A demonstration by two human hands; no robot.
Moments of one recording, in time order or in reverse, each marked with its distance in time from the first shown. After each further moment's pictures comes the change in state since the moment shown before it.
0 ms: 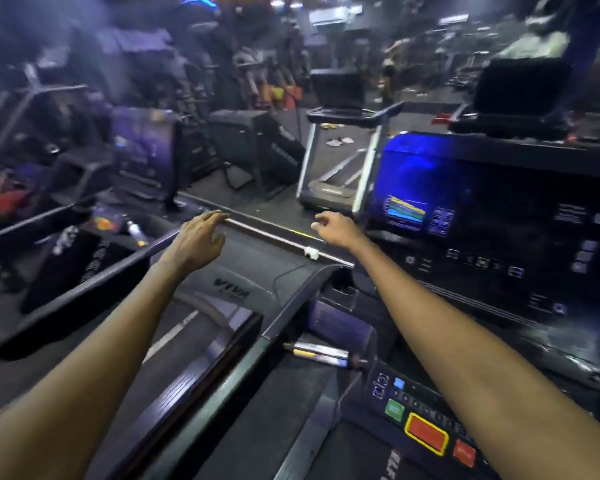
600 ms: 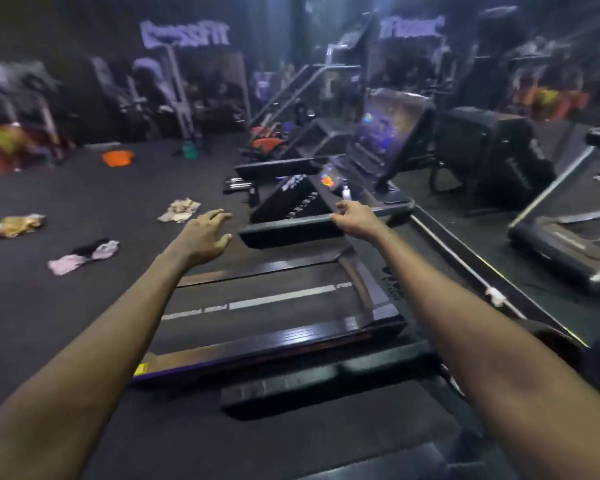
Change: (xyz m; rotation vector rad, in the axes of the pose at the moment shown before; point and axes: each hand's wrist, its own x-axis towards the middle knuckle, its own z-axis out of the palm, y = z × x) left_hand -0.335 -0.154 -0.164 0.266 0.074 -0.709; right_hand -0.064 -0.270 0.217 -0.045 -0.454 -0.560
